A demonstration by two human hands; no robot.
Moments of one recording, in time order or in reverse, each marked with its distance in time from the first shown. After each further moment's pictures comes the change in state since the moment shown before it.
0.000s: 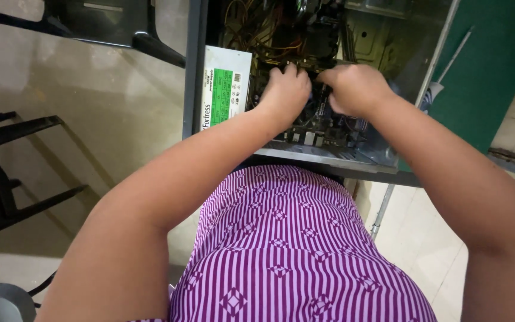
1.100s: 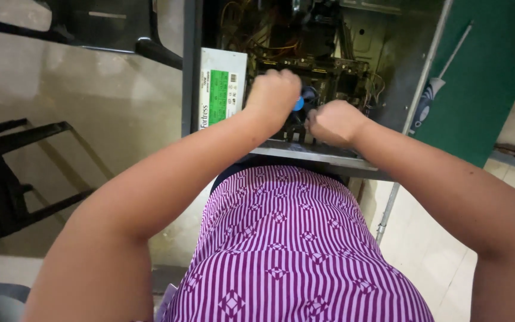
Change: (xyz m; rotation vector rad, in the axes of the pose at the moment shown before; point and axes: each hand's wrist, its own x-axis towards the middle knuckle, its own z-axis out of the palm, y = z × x) left_hand -0.009 -0.004 0.046 0.125 0.243 -0.143; right_hand -0.027 -0.037 0.052 -0.288 0.048 -0.461
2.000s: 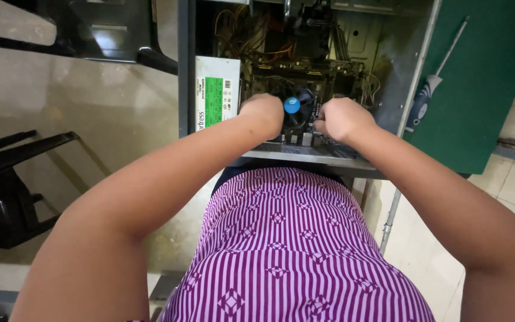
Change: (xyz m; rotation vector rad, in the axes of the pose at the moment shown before) left_hand -0.007 -0.022 -0.048 -0.438 -0.939 0.102; right_hand -0.001 0.006 -0.077 0.763 -0.461 0.826
